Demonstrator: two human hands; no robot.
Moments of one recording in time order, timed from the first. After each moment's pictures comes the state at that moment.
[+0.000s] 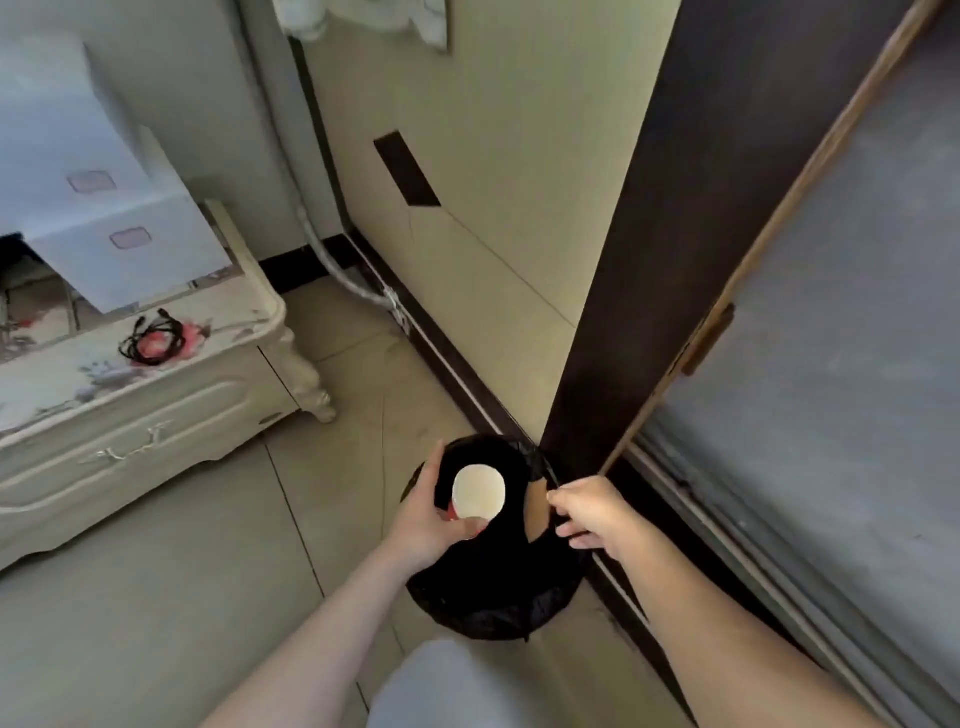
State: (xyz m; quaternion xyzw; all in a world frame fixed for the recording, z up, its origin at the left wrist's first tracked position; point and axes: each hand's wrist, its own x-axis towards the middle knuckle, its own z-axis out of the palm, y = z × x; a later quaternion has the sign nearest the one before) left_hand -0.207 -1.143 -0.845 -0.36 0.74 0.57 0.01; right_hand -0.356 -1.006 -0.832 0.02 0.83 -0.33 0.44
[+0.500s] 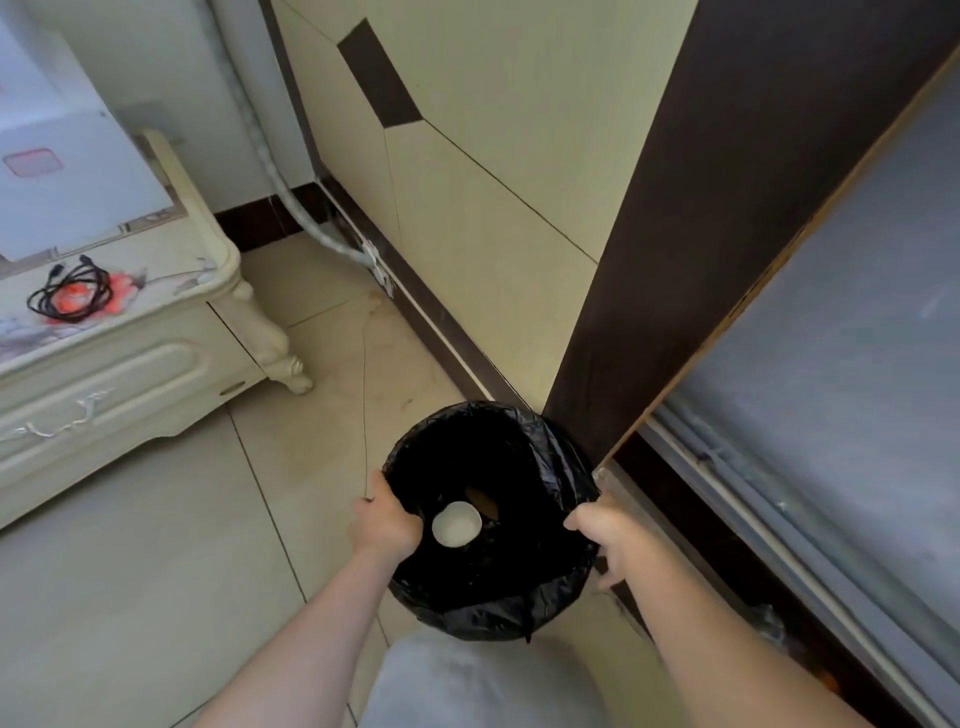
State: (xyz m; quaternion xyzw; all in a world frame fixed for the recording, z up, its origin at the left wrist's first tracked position) left_hand -0.215 -1.167 -0.945 -0.57 0.70 0.41 0.14; right_hand -0.369 -1.000 -0.929 0.14 0.80 -0.31 0.49
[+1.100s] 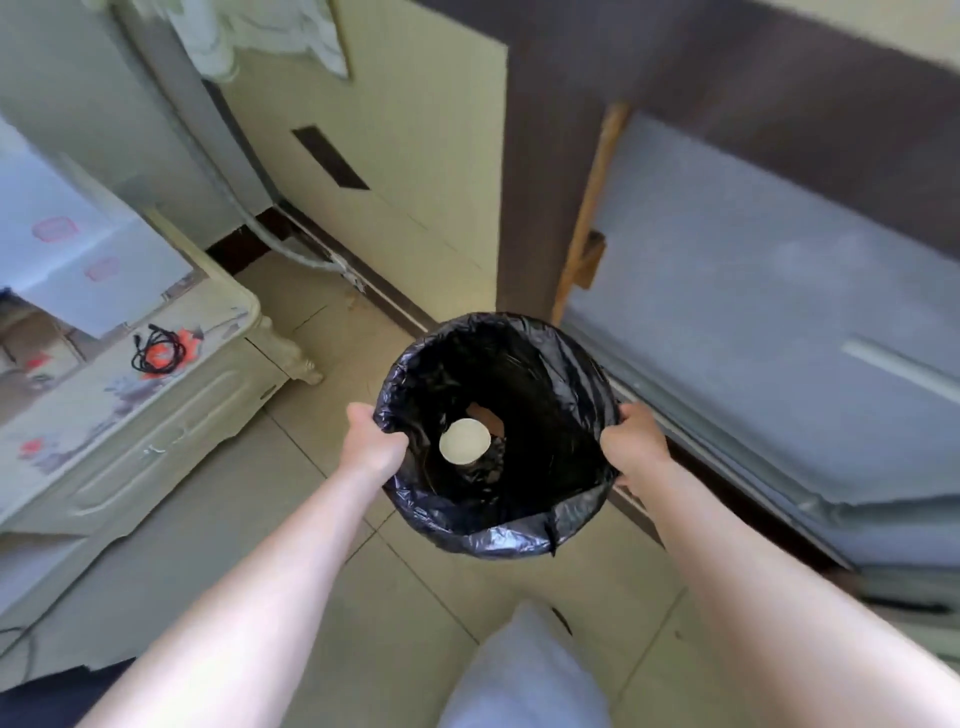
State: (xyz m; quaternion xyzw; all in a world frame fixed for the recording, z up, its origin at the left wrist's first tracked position) left_hand -0.150 -1.126 -0.668 -0.50 0.72 0.47 0.06; right_hand -0.280 -0.892 -0.671 0.14 0.87 -0.38 0.29
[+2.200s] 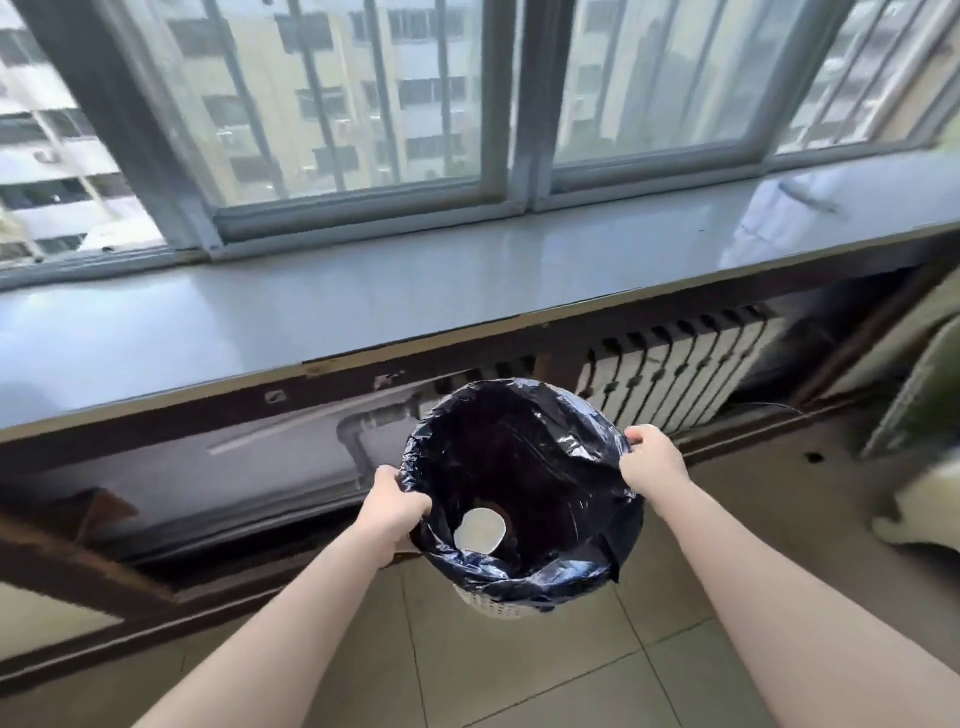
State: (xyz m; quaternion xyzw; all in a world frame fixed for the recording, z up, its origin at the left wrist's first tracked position) left_hand -0.041 -0.567 -0.365 -0.06 0.80 0.50 0.33; right_hand 0.083 -0.306 -0.344 0.48 0.79 -0.38 -0.03
